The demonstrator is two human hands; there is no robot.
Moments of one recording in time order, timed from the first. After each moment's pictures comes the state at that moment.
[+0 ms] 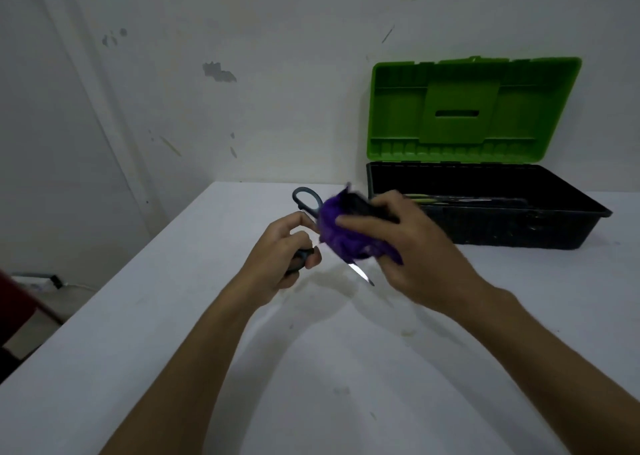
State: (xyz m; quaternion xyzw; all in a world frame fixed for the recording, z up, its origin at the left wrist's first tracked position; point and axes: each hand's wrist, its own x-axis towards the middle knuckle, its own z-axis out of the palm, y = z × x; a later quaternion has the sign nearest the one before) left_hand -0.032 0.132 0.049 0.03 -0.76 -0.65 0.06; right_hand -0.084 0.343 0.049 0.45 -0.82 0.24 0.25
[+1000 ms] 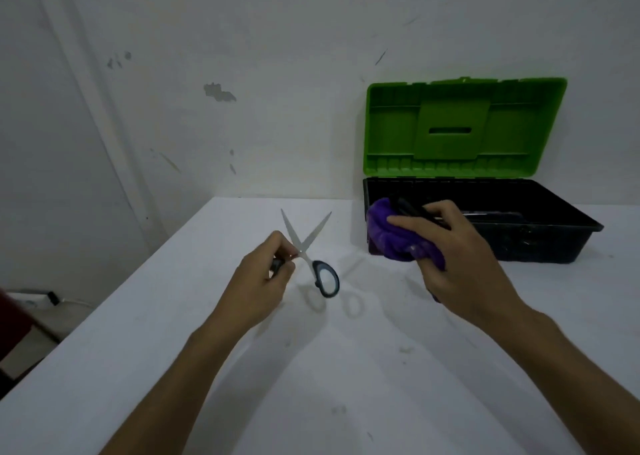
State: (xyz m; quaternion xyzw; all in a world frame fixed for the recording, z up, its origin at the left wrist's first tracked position) left_hand -0.019 0.111 0.027 0.00 -0.89 -0.39 0.22; right_hand -0.096 0.388 0.048 0.37 -0.84 0.28 0.29
